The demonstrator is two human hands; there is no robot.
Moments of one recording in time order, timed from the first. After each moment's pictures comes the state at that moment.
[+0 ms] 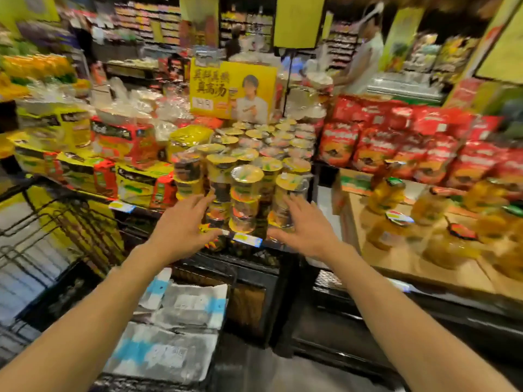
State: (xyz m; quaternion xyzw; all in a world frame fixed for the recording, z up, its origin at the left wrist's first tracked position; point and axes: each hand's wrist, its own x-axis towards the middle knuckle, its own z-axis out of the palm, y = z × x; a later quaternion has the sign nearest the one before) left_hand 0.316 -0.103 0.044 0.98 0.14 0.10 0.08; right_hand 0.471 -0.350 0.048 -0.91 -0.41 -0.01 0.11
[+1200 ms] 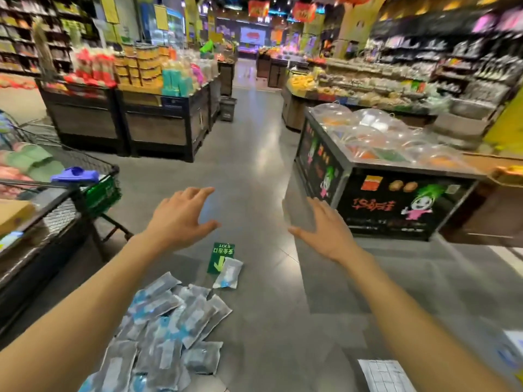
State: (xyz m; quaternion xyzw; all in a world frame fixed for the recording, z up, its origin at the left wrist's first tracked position) left_hand 0.241 -1.055 0.081 0.71 -0.69 0.03 0.14; right_hand -0.067 -1.150 0.061 -0.82 0.54 -0.14 0.09
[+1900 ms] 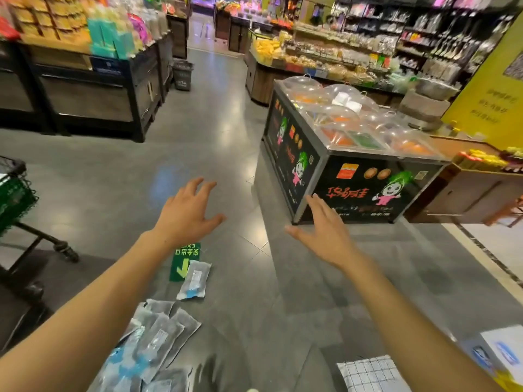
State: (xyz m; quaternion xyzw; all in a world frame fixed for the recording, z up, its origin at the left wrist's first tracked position) left_hand 0.249 -1.320 0.018 0.67 -0.71 -0.08 0.19; right_hand -0.059 -1.344 0.030 -0.77 0.62 -0.11 0.11
